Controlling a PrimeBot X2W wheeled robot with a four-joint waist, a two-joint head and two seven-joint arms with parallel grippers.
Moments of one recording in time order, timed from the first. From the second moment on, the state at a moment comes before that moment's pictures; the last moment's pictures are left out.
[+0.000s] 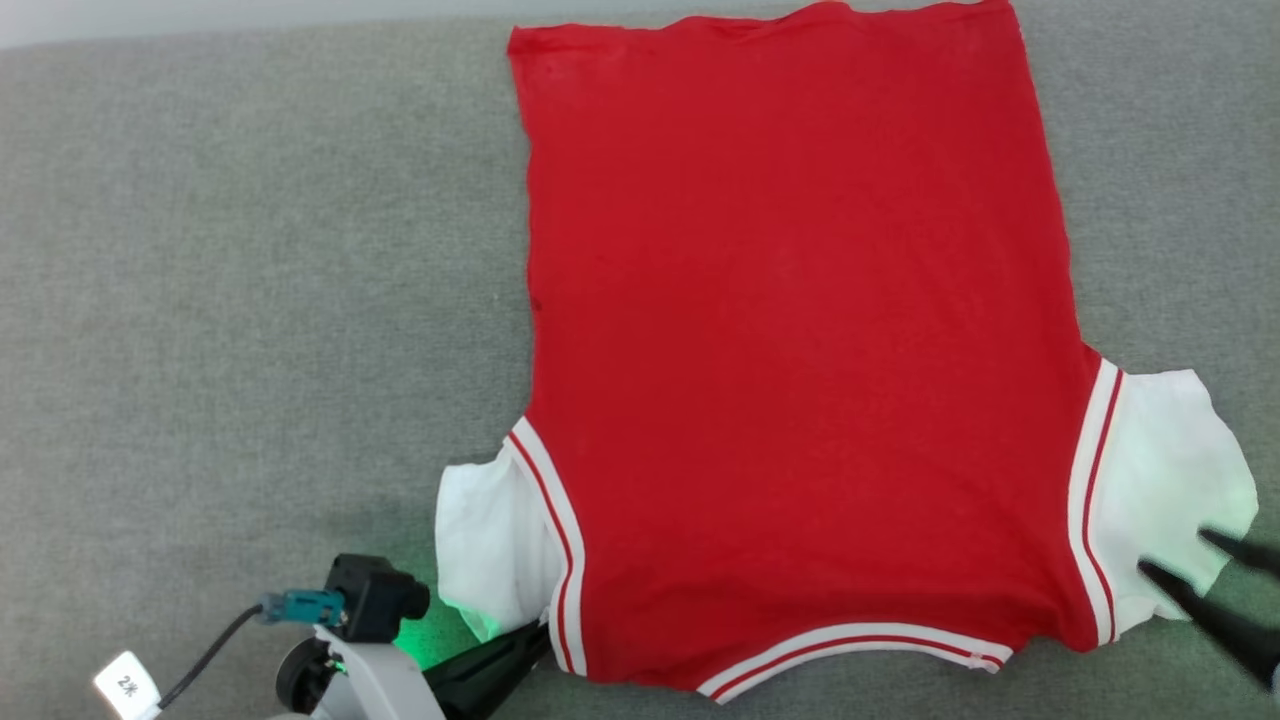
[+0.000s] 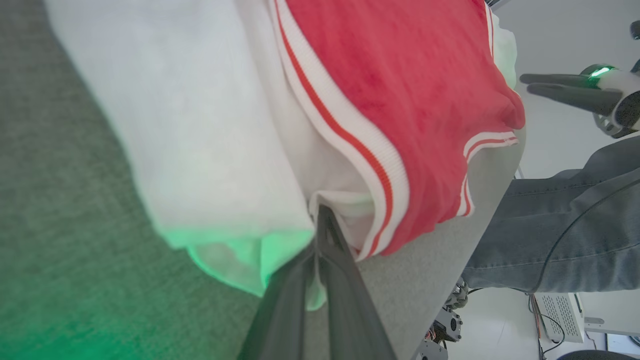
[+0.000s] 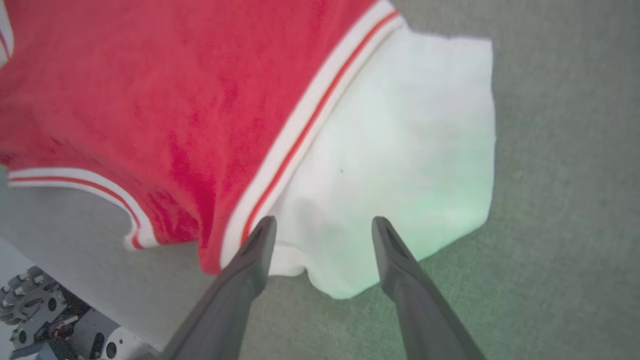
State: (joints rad) left arm -0.53 0.81 -1.25 0.06 -1.32 -0.05 -0.18; right arm -0.05 -0.98 0.39 -0.10 0.98 0.13 0.25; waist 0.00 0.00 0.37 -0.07
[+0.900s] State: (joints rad) left arm -0.71 0.62 -1.25 0.09 -1.22 -0.13 -0.14; right arm -1.17 -0.71 0.31 0.58 0.58 0.13 0.74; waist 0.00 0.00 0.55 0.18
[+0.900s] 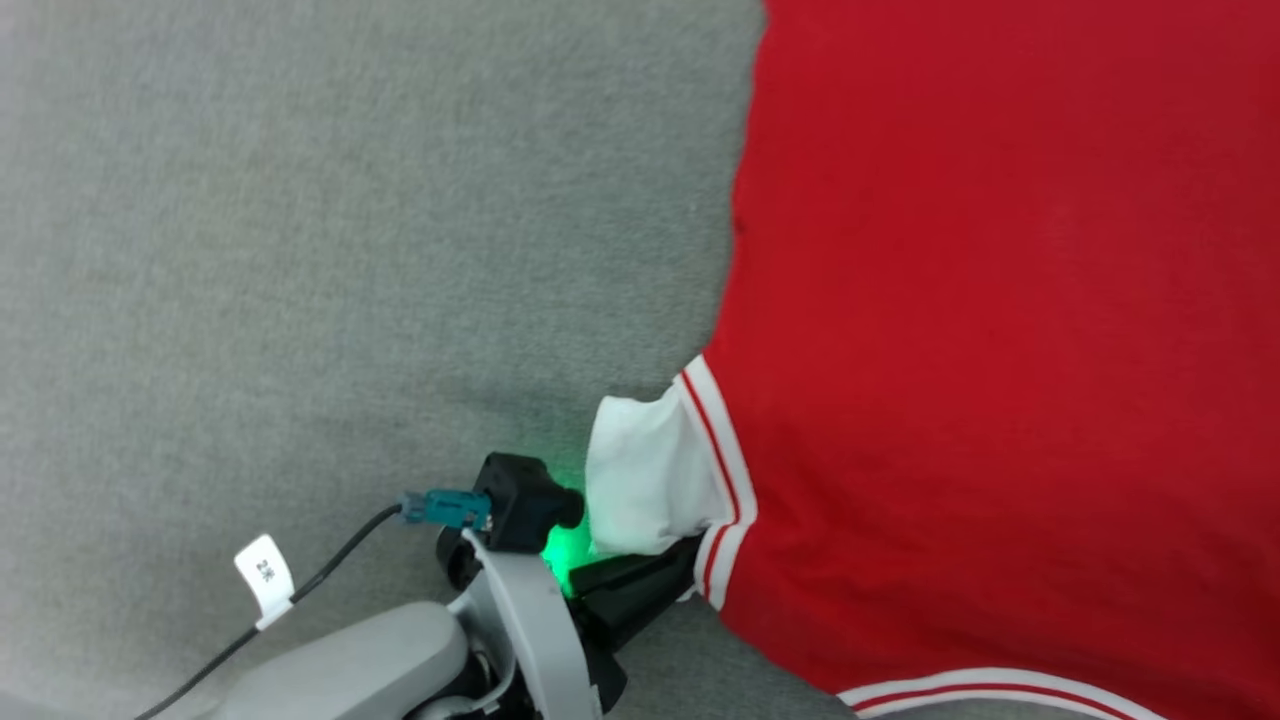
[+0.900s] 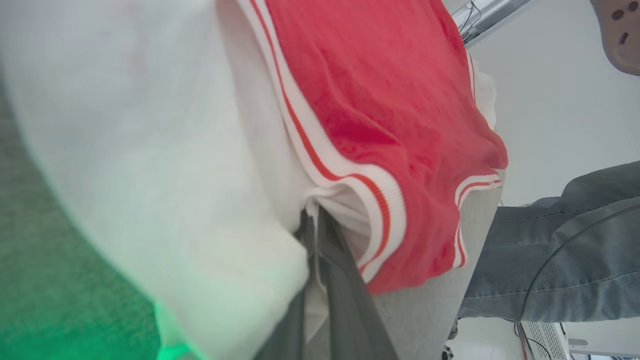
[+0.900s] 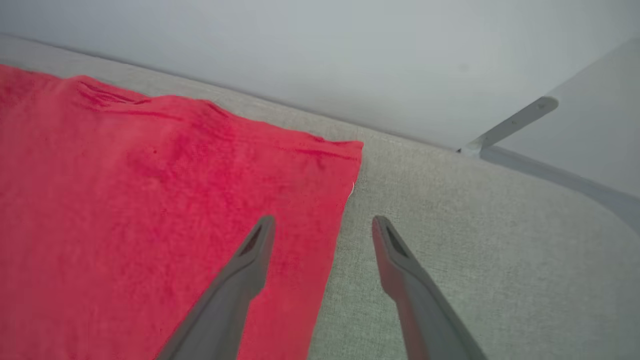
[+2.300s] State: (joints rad) left arm -0.60 0.66 -1.16 0.15 -1.24 -0.08 -0.26; right arm -0.55 -1.08 0.32 0.20 1.04 0.13 0.80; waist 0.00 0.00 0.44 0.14
